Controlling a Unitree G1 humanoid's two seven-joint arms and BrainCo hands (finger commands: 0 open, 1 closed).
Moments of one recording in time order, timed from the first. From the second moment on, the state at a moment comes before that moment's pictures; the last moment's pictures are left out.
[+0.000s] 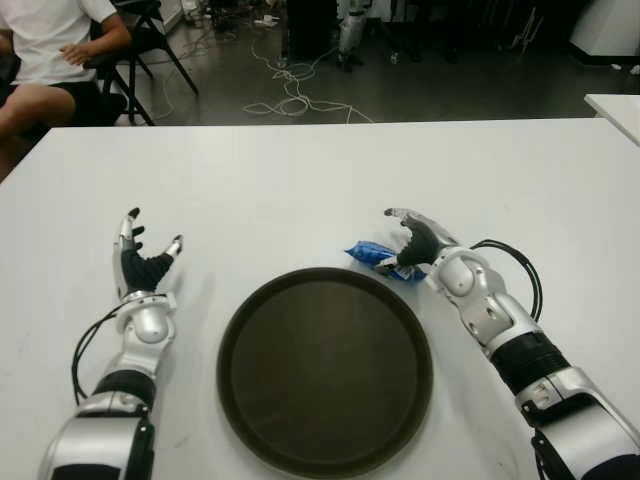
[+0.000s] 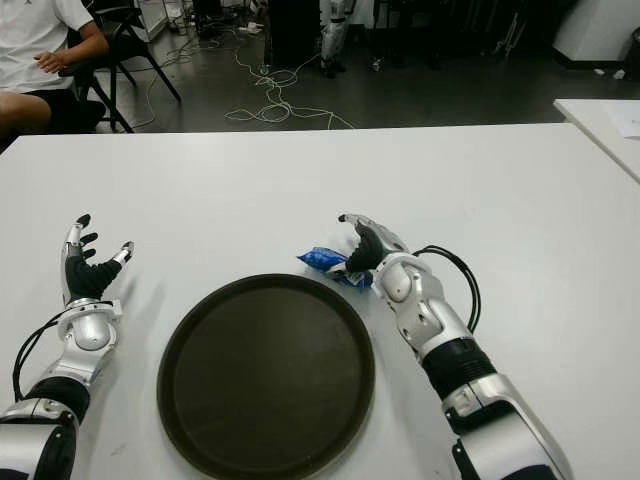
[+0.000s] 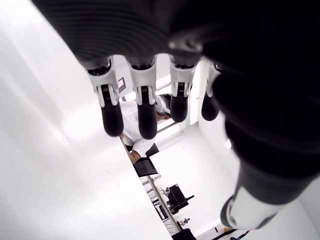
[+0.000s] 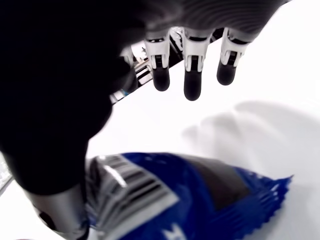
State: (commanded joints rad) left arm -0.48 0.25 0.05 1.16 0.23 -0.55 0.58; right arm -0.52 -0.23 0.35 0.54 -0.50 0.16 0.08
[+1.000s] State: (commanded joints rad) left arm -0.48 0.25 0.05 1.16 0.22 -0.56 0.57; right arm -0.52 -0.22 0.42 0.49 -0.56 0.20 0.14
